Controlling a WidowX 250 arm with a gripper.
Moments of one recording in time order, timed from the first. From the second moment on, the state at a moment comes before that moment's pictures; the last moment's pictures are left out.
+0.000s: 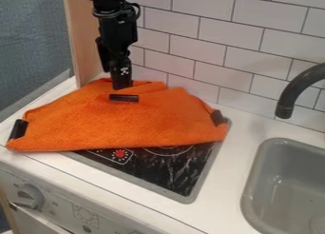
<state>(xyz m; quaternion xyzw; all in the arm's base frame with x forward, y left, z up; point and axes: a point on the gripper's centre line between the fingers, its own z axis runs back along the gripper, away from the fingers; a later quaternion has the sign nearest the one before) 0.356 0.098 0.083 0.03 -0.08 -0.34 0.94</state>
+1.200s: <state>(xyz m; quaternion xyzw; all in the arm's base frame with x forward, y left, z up) 0.366 0.103 0.042 0.01 -0.03 -0.34 0.94</state>
